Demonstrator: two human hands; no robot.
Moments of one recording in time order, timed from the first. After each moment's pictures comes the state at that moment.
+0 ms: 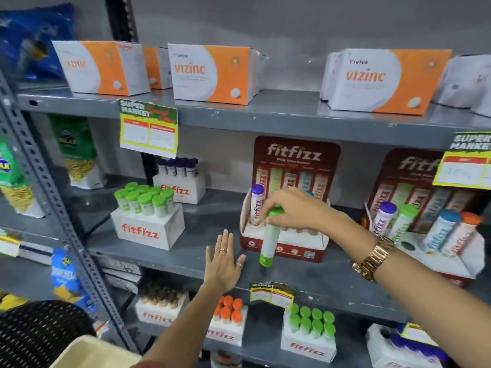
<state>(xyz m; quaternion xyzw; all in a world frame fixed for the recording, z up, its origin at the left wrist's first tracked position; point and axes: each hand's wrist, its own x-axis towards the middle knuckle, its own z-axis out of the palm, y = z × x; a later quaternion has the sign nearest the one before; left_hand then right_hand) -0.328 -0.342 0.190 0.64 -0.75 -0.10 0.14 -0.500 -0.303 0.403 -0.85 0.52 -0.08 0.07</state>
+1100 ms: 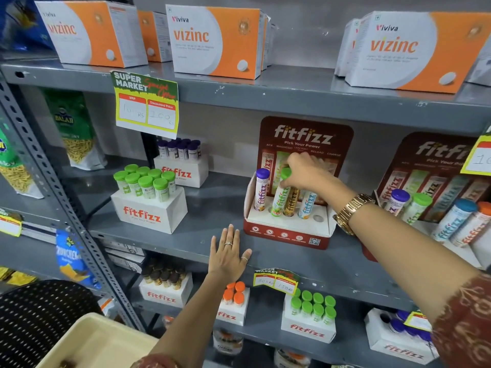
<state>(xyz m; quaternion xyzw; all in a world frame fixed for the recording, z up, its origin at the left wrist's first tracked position) -0.332 -0.340 0.173 0.65 -0.76 -0.07 0.05 -0.502 -0.369 0.396 -0.73 0.68 -0.09 0.03</state>
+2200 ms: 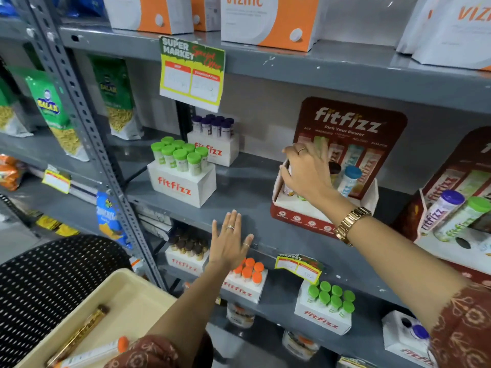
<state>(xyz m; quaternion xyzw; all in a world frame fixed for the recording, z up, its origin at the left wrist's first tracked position) -0.285 -0.316 0.166 0.69 -0.72 -0.05 0.11 -0.451 -0.377 0.337 -0.78 0.55 -0.20 -0.22</state>
